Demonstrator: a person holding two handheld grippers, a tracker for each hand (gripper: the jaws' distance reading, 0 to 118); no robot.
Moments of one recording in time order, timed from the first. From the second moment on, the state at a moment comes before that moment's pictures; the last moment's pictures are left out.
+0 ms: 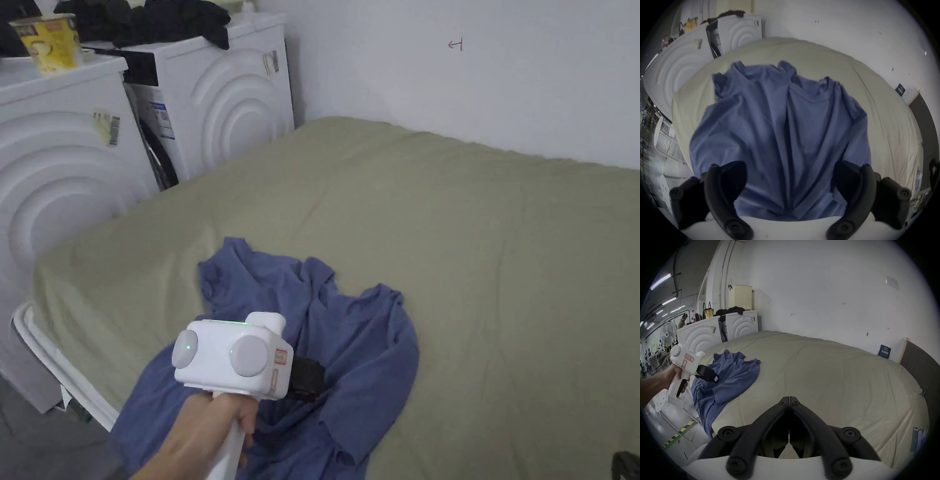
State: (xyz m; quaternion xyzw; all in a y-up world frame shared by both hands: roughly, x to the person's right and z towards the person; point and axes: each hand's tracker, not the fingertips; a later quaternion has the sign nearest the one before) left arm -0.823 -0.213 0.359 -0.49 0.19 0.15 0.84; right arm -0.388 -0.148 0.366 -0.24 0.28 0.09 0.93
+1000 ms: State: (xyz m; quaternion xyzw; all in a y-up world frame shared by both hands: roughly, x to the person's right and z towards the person) left arm -0.702 -0.121 0.308 -0.43 0.11 0.09 0.89; right arm -0.242 -0.118 0.437 -0.25 0.15 0.01 0.96
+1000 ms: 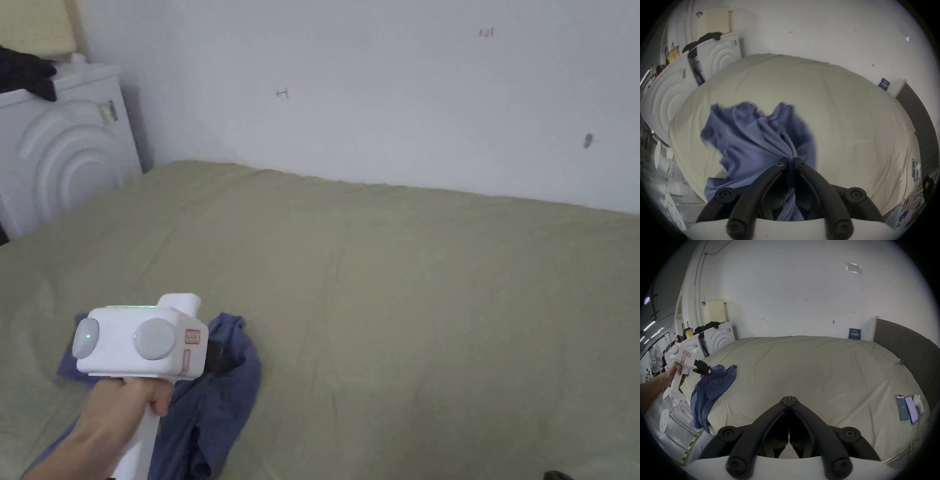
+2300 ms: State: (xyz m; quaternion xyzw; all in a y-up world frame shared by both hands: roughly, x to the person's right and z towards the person) left arm -0.359 -0.163 0.245 -0.46 -0.17 0.03 0.87; right arm -0.126 -0.138 0.453 -0.29 0.02 -0.05 0.96
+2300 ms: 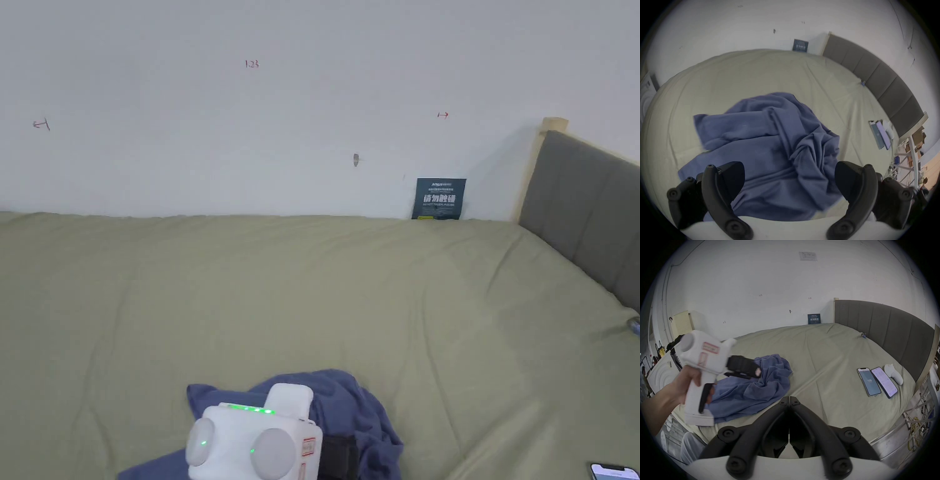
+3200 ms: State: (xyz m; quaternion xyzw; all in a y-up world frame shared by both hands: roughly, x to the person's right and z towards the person) left arm -0.561 -0.053 0.511 -0.18 0.08 0.01 0.98; right arm -0.168 -0.098 0.471 -0.19 0.05 -0.01 0.98
